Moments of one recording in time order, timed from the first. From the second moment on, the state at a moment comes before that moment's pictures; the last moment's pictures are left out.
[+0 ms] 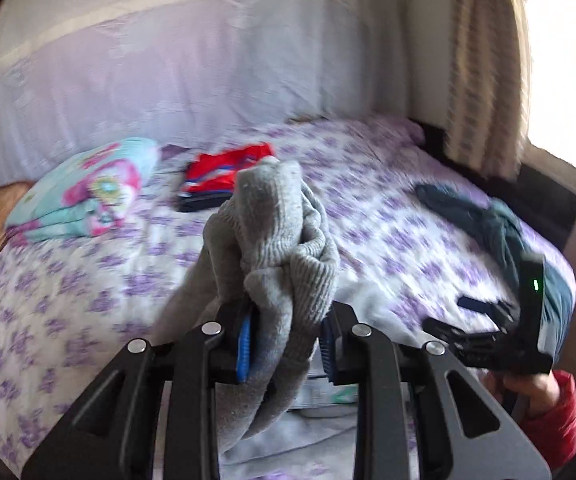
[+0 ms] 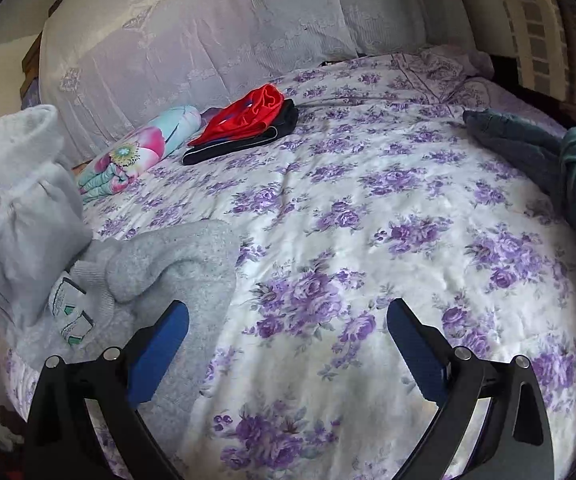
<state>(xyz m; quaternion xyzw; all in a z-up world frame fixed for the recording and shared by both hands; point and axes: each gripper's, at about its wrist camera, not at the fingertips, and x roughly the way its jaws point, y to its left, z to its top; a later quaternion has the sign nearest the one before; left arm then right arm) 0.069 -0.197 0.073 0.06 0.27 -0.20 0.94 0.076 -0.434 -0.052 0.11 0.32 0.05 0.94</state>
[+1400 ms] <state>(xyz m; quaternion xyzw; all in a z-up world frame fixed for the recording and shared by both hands) 0.074 -0.178 -0.012 0.02 0.37 -0.22 0.90 0.125 -0.397 -0.044 0.09 0.31 0.10 0.94</state>
